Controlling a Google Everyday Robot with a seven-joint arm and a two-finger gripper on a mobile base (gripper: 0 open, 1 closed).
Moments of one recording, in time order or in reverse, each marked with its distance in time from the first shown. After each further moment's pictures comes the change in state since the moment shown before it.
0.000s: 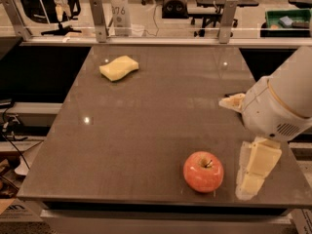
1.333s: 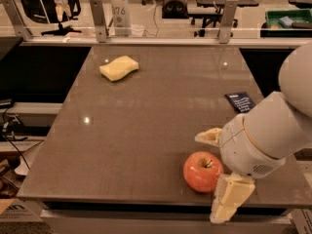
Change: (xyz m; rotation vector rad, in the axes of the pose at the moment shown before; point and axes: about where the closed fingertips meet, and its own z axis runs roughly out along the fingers) arm -0.019 0.042 0.056 -0.033 -0.065 -0.104
